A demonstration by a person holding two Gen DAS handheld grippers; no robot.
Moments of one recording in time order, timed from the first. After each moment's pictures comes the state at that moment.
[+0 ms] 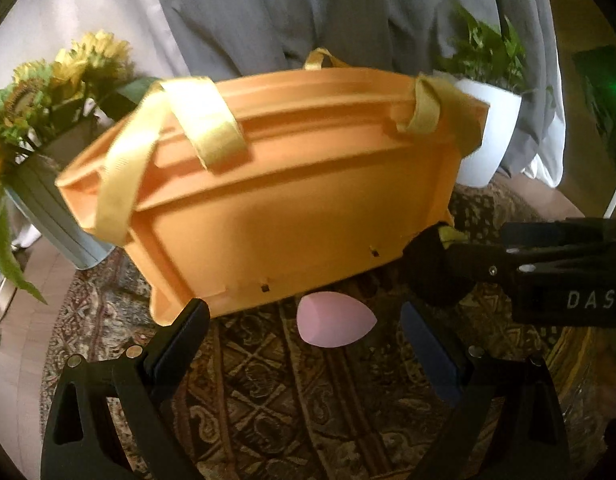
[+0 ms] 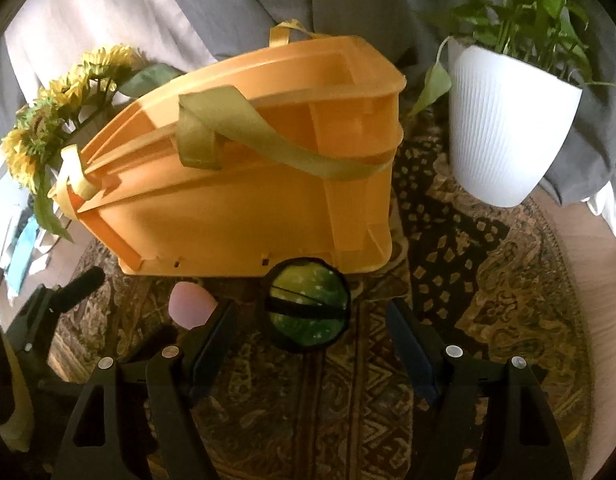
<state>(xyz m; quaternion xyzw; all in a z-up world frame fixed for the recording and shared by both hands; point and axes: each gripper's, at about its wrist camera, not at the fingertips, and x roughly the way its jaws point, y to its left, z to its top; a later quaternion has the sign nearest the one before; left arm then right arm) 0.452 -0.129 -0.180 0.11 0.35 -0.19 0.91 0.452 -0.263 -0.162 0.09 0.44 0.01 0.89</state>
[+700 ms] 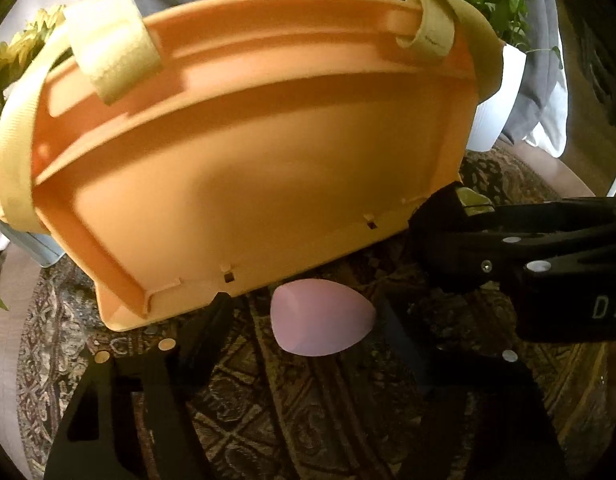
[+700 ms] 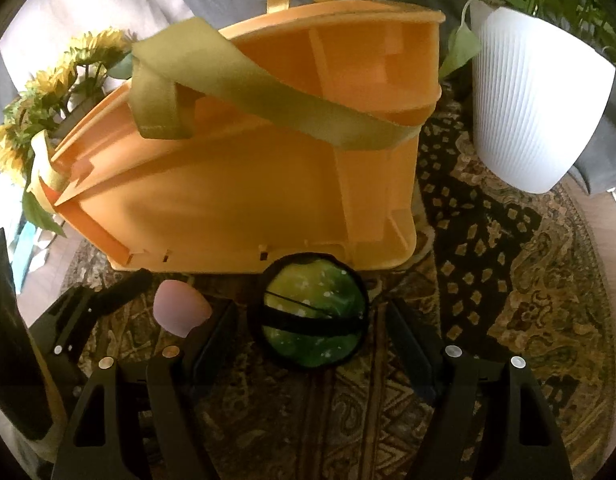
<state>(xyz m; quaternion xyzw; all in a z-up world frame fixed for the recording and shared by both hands) 0.479 -0.156 -0.216 0.13 0.39 -0.21 0.89 0.477 -0.262 -0.188 0.10 0.47 0.03 0.88</state>
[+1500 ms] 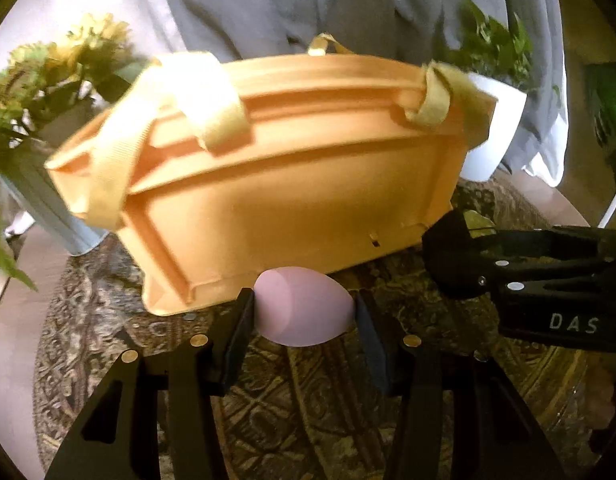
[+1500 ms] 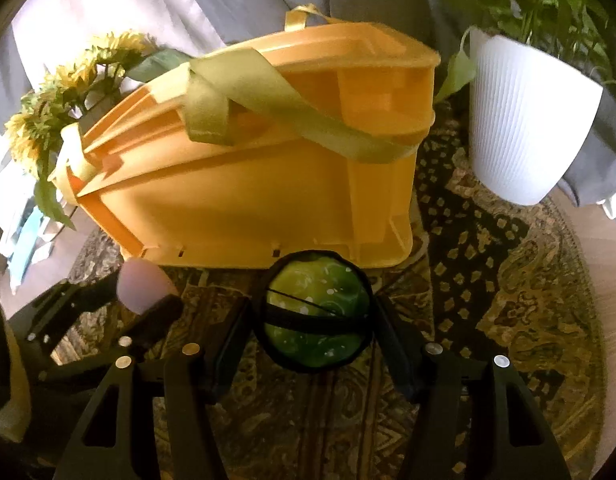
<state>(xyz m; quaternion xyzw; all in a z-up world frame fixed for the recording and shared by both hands) 0.455 -0.125 -0.176 0.09 0.37 -0.19 0.90 0.455 -0.254 -0.171 0.08 0.44 0.03 0.89</state>
